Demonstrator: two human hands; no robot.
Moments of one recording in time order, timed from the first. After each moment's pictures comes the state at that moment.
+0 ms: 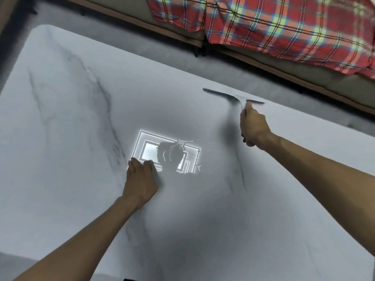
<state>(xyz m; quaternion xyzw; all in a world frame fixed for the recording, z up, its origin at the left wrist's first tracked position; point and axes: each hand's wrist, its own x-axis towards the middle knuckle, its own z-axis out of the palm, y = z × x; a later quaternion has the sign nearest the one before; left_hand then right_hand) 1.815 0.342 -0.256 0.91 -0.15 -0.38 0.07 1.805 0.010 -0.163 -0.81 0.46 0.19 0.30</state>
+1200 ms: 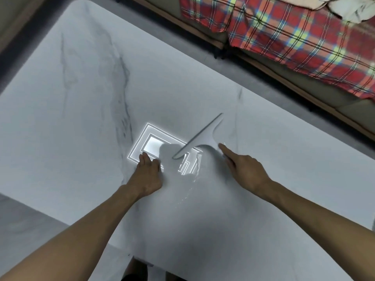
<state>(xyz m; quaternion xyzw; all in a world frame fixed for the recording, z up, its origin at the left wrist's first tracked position) 1.752 0.345 -0.241 0.87 -0.12 -0.46 0.13 1.678 0.053 -0.167 -0.93 0.12 0.29 0.17</state>
